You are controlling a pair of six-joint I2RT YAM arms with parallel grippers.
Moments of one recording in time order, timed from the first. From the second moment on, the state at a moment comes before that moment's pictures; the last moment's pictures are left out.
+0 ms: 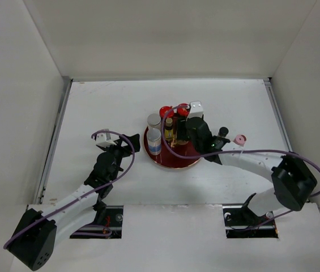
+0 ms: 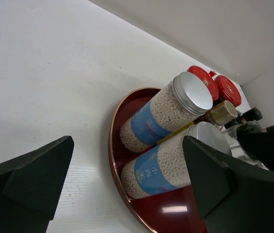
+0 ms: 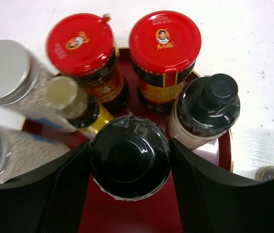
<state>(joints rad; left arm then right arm) -0.55 0.83 0.15 0.64 -0.39 -0.62 0.80 1.44 0.89 0.10 0.49 0.31</state>
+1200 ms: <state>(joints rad) -0.57 0.81 0.15 0.64 -0.39 -0.62 0.47 1.01 0.71 0.07 0.51 0.42</state>
